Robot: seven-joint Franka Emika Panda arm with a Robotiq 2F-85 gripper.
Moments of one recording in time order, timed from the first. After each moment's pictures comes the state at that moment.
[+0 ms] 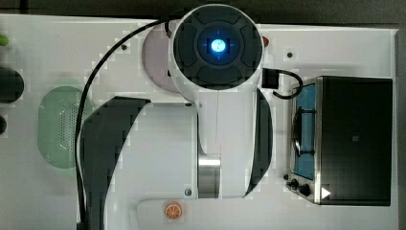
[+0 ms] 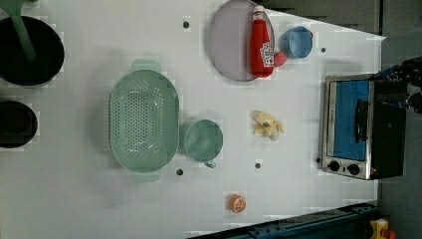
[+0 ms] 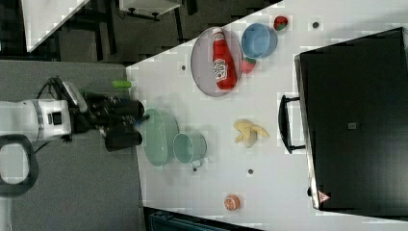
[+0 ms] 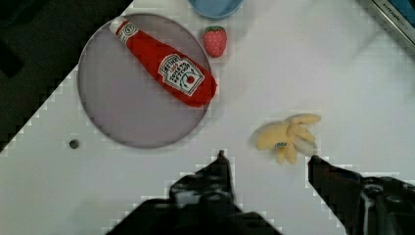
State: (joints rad) arm 0.01 -0.02 0.01 -1.78 0.00 0.20 0.06
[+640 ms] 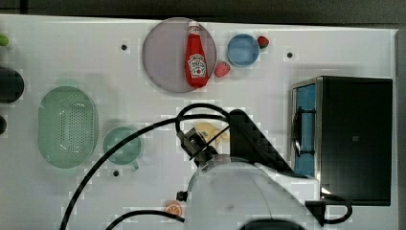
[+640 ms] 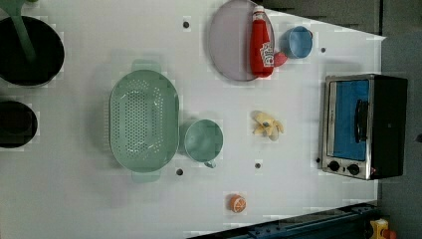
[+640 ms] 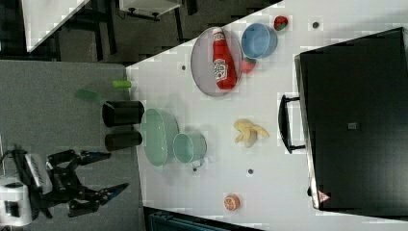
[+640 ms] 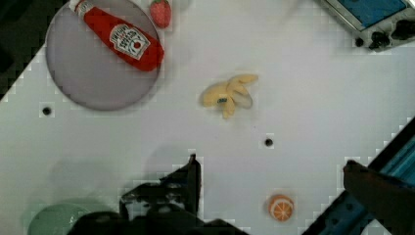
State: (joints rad) arm -0.03 -0.41 0.00 -1.97 0.01 0.03 0.07
